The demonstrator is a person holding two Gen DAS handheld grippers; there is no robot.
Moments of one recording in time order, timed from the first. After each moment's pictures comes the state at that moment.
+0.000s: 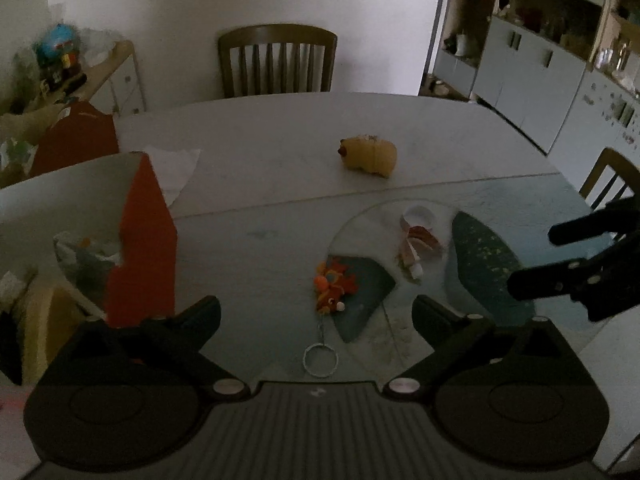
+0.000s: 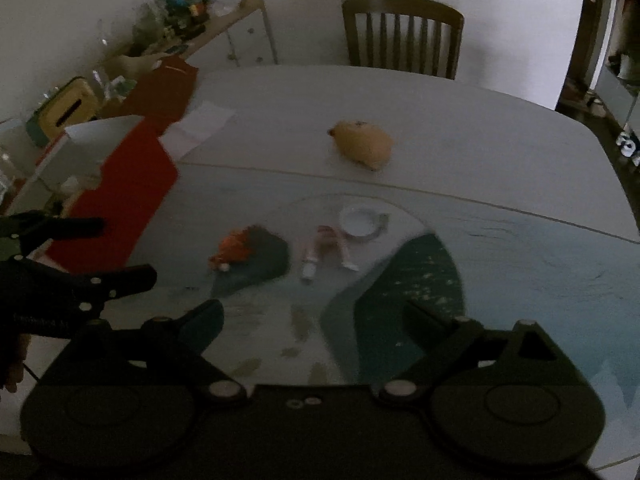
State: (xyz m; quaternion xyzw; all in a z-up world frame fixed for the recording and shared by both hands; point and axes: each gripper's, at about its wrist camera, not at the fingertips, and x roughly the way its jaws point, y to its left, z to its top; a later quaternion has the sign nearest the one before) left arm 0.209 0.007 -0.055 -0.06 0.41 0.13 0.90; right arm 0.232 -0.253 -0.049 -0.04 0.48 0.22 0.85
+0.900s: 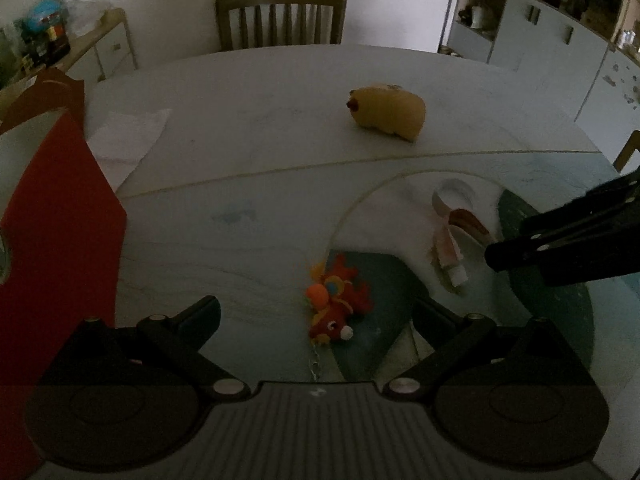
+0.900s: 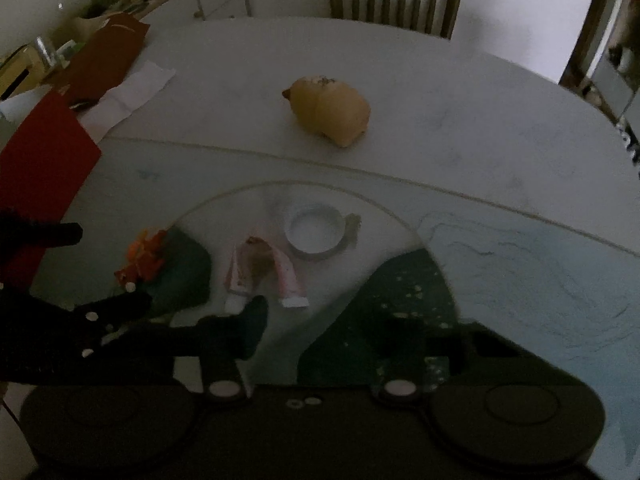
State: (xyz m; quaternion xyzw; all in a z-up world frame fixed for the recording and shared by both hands) left arm 0.274 0.018 -0.123 -0.07 0.45 0.14 0.88; right arm 0.310 -0.240 -0.118 -0.07 0.53 0.20 0.82
